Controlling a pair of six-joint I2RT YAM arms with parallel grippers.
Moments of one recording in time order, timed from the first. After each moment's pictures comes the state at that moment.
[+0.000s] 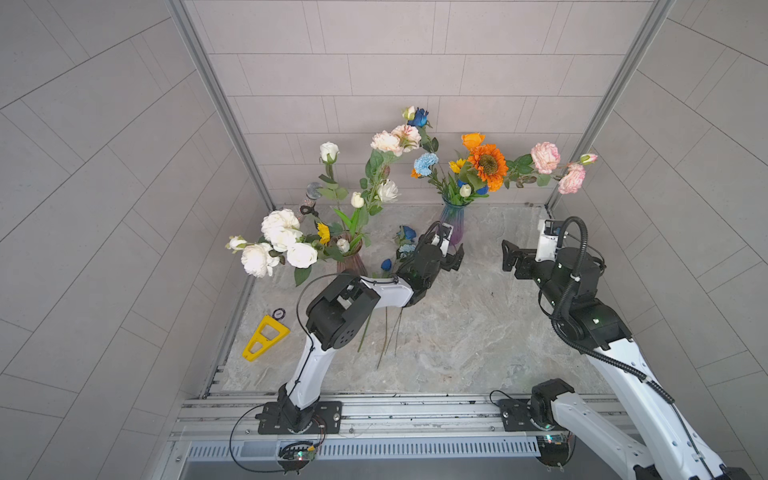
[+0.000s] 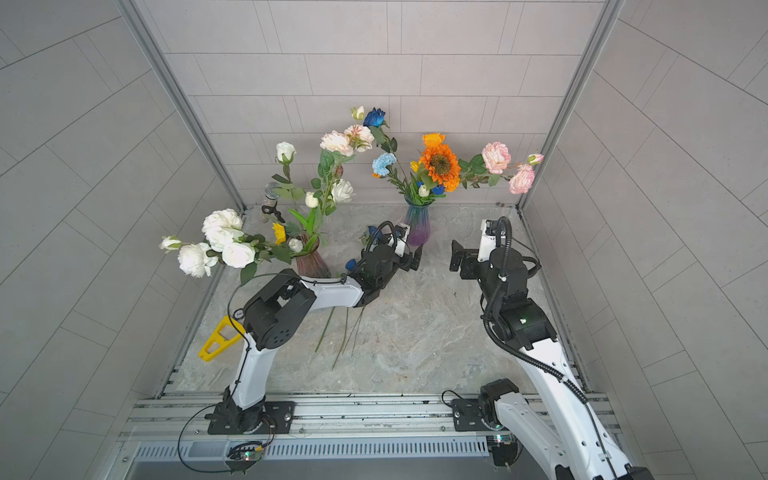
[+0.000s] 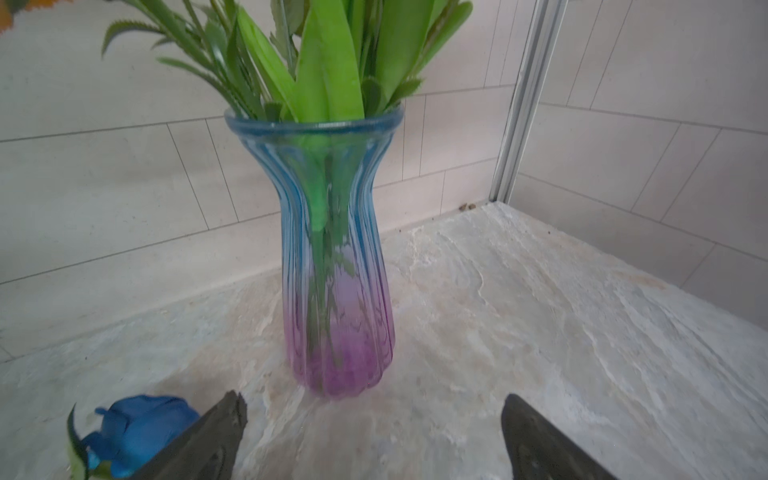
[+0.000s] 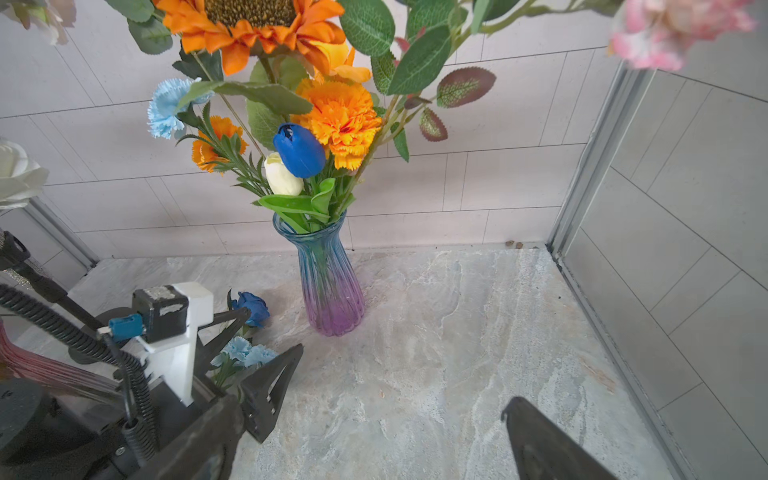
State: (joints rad) left arm -0.81 2.17 1.35 0.73 -0.31 0.00; right arm 0.21 0.79 0.89 -0.34 0.18 0.16
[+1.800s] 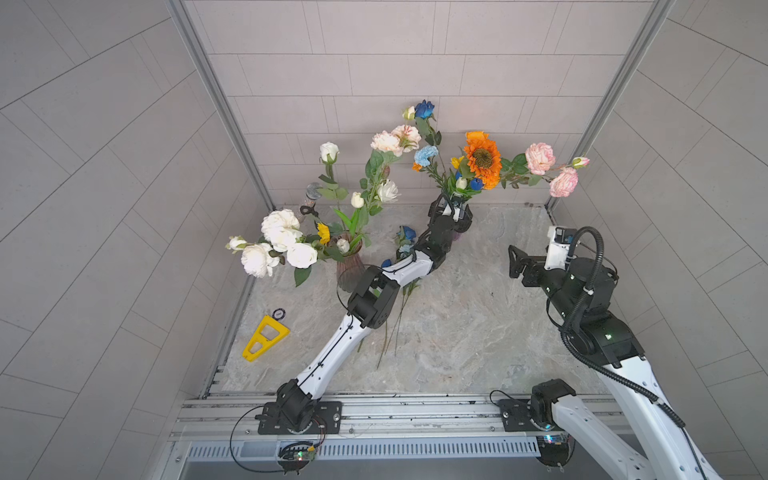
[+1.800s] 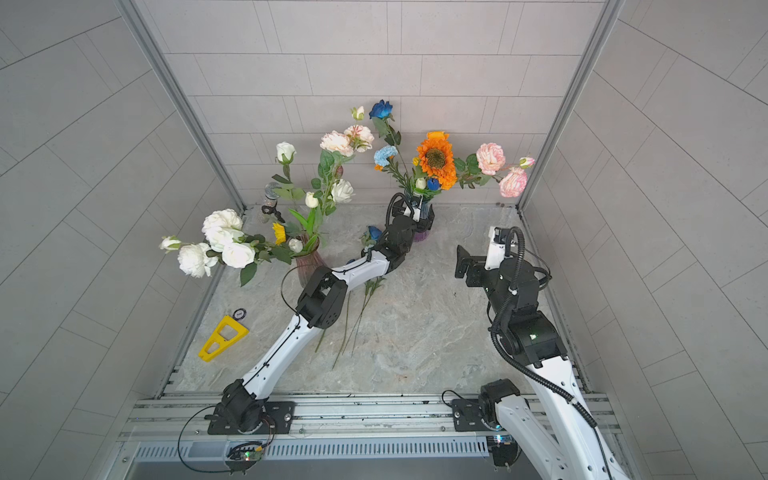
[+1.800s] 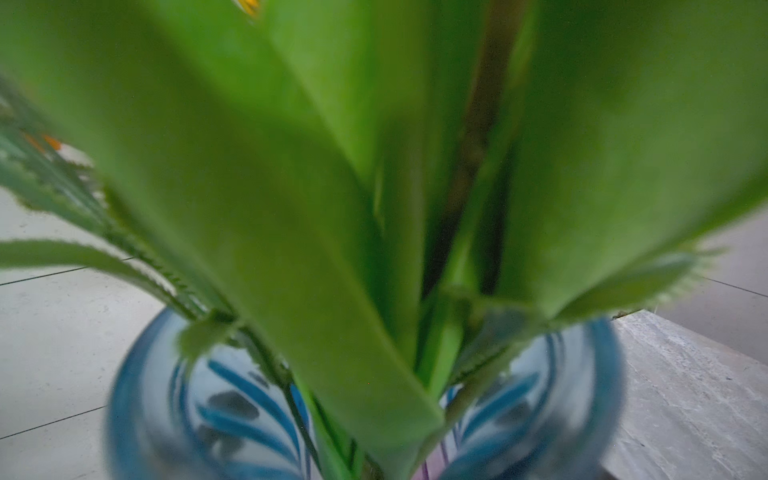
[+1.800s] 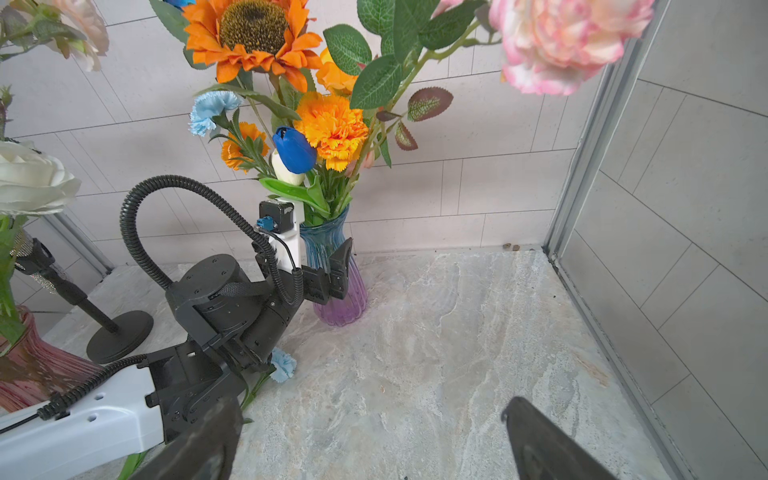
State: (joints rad) left arm -0.70 2.77 2.35 0.53 -0.41 0.16; right arm 0.20 0.70 0.87 -0.38 0.15 0.17
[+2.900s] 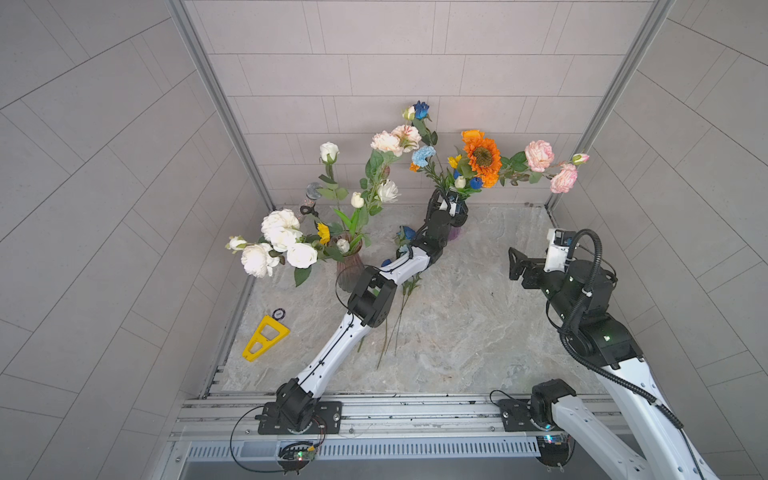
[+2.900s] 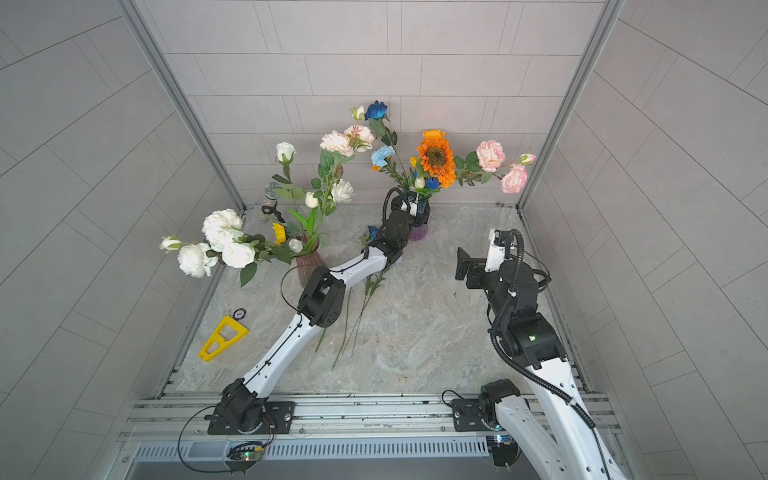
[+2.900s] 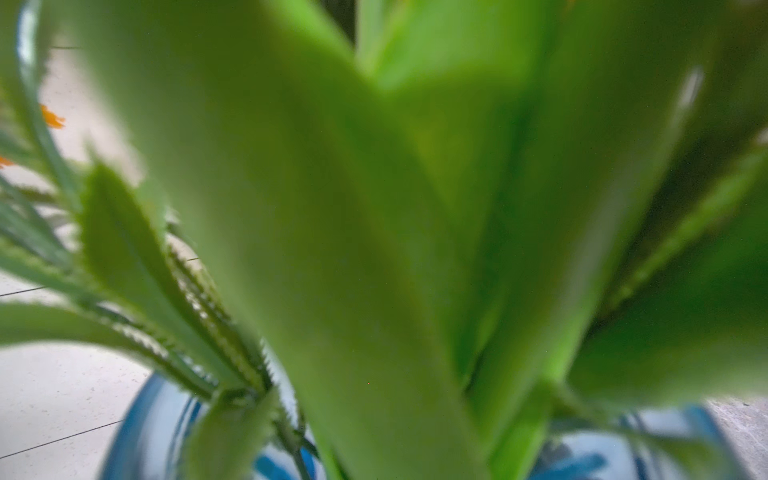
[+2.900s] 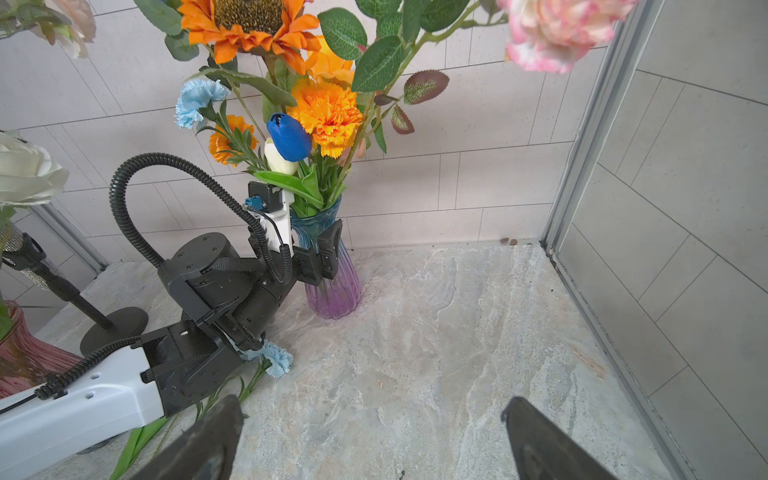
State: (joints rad) left arm -0.67 2.83 2.49 0.48 -0.37 0.14; right arm 0.19 0.69 0.85 -0.38 0.15 0.17
